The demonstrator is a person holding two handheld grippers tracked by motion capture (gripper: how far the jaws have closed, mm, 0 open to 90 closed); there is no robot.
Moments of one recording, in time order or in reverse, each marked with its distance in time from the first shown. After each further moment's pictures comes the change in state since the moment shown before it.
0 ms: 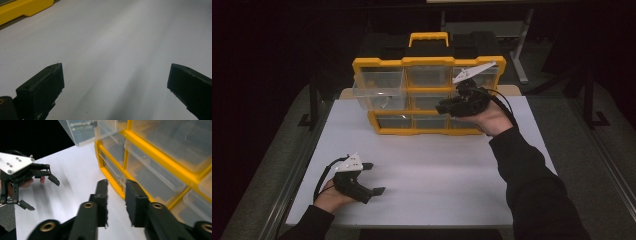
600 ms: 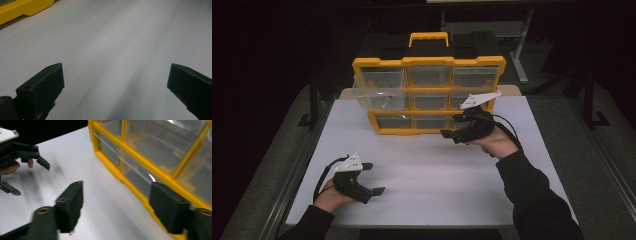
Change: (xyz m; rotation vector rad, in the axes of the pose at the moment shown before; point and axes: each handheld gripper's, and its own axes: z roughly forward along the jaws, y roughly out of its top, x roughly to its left) left arm 0.000 0.000 0.000 0.001 0.001 0.005; right arm 0.004 -0.065 0.014 -0.014 -0.053 0.028
